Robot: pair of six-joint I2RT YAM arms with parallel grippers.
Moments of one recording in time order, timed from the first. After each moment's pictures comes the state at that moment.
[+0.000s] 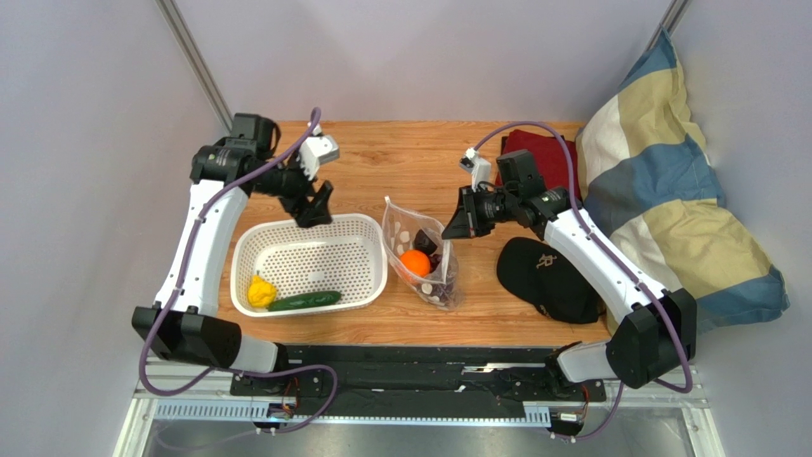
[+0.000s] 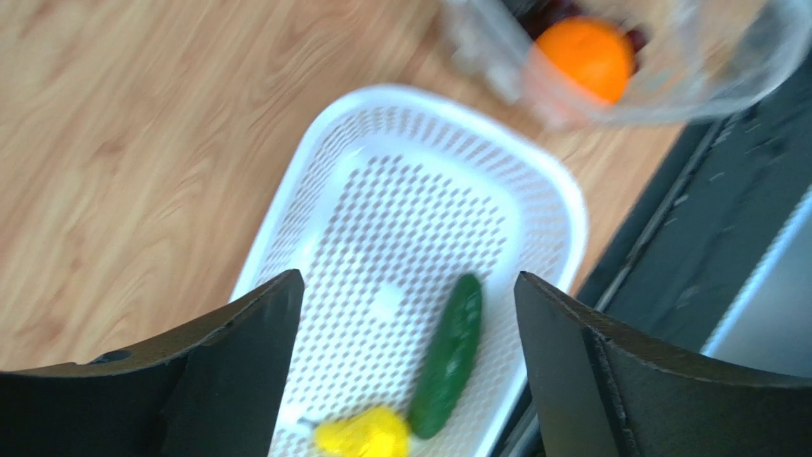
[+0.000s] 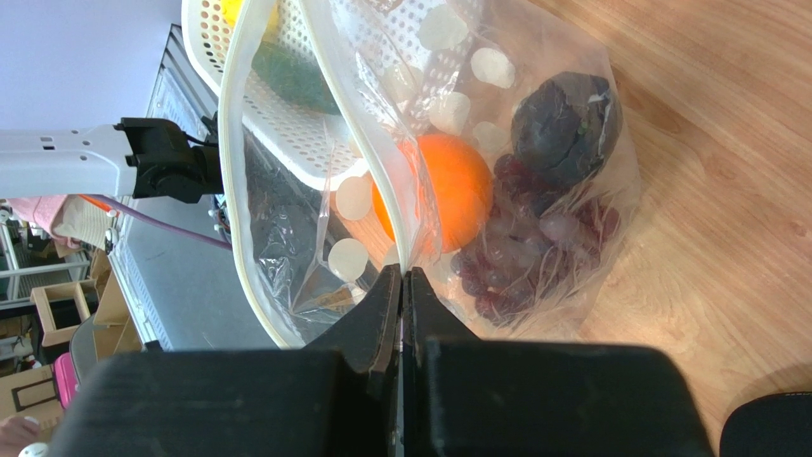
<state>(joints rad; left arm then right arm) -0.19 1.44 1.68 -1.26 0.63 0.64 0.43 1.38 1.21 -0.61 -0.68 0.25</state>
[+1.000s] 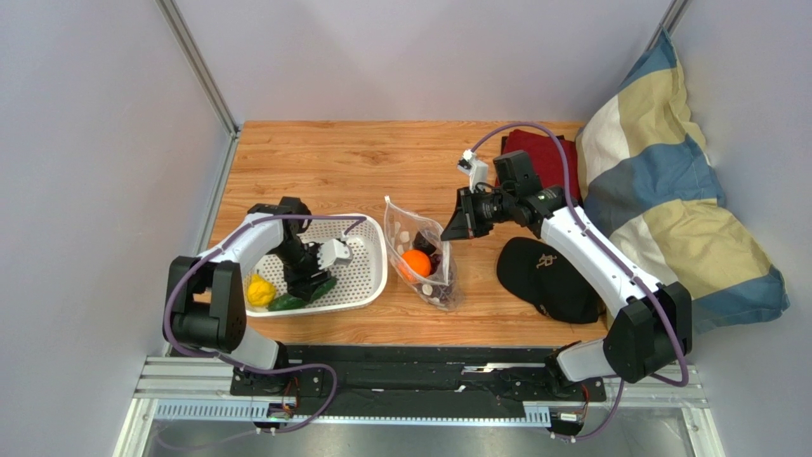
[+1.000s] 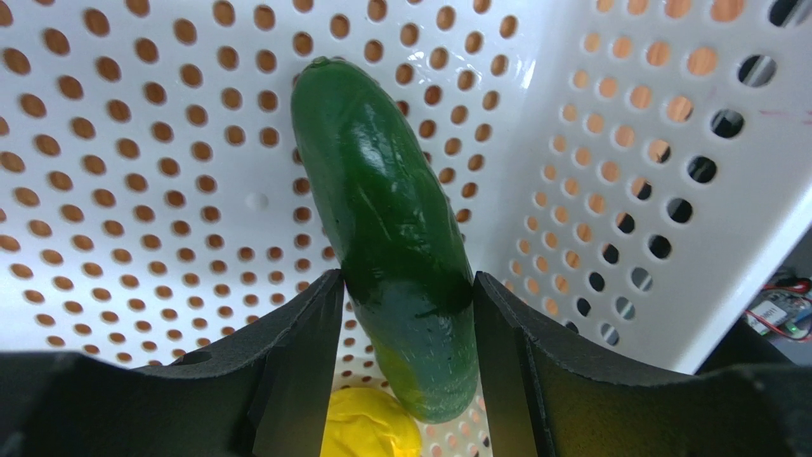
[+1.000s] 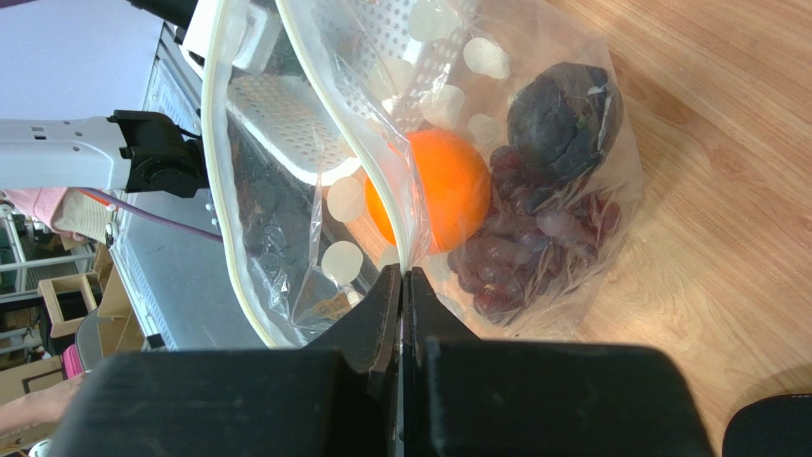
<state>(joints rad) -0.13 1.49 0.92 -1.07 0.33 1.16 0.43 1.40 1.20 -0.61 -0.69 0.25</state>
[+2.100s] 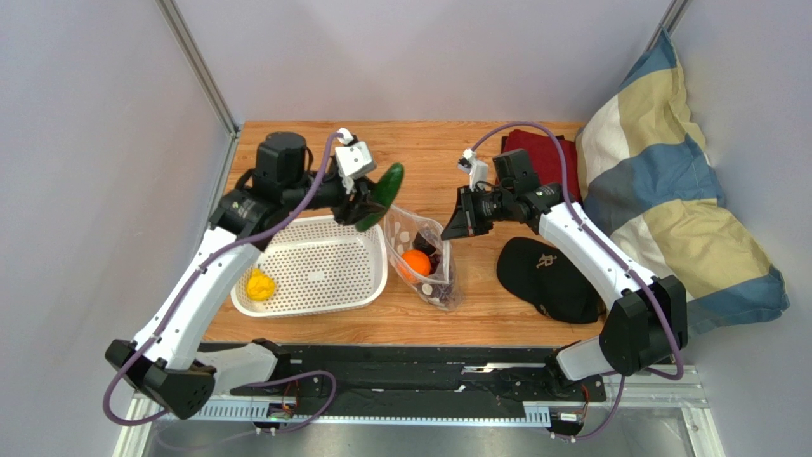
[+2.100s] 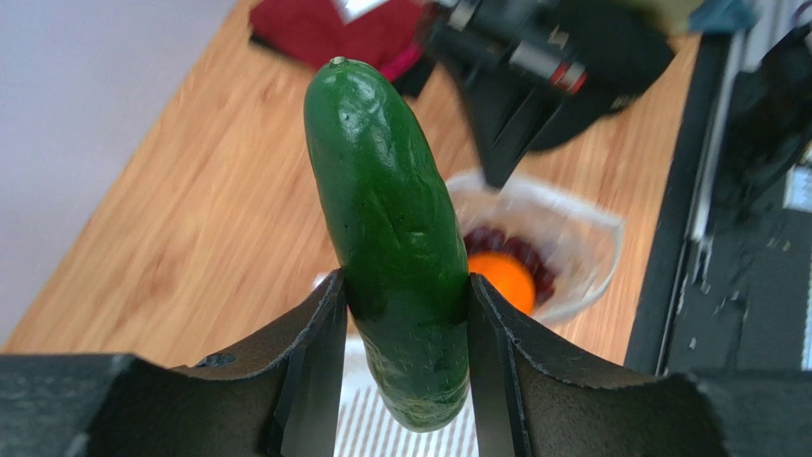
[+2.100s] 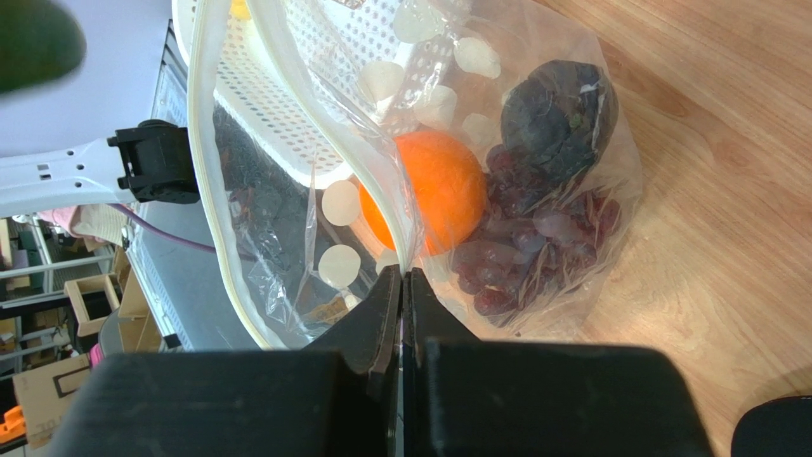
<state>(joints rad) -0.45 1.19 1.41 -0.68 0.64 0.42 0.41 1.44 1.22 -0.62 -0.71 0.26</state>
